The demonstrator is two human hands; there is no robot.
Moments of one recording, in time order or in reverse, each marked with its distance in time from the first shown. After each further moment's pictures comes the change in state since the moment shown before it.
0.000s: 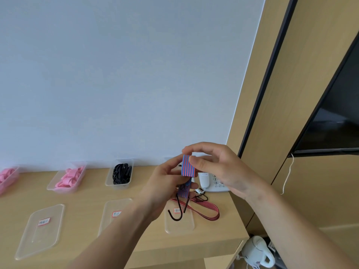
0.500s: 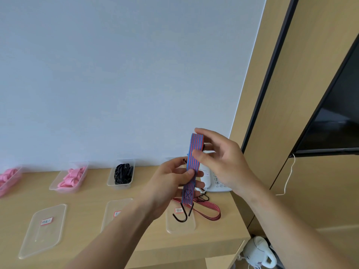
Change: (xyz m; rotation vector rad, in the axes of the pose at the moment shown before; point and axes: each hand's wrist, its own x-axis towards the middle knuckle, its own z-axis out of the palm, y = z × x) left_hand -0.005 0.007 0.003 -0.045 -0.065 0.009; right_hand 0.009 0.011 0.002 -0.119 0.298 -0.185
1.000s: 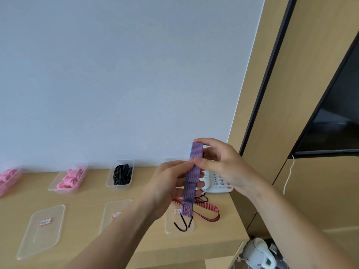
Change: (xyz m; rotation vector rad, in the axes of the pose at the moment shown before) left_hand 0.005 0.003 0.007 -0.108 0.019 -0.054; right_hand 0.004 0.004 -0.018 -0.014 -0.174 0.190
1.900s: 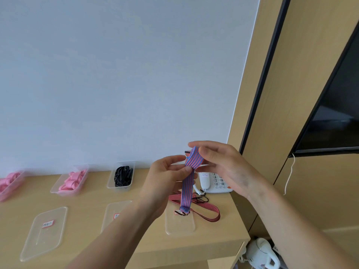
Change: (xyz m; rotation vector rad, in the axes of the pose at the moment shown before) left_hand 0.003 -0.005 0.002 0.011 0.134 0.138; right_hand -0.007 -0.003 -0.007 0.315 -0.111 0.017
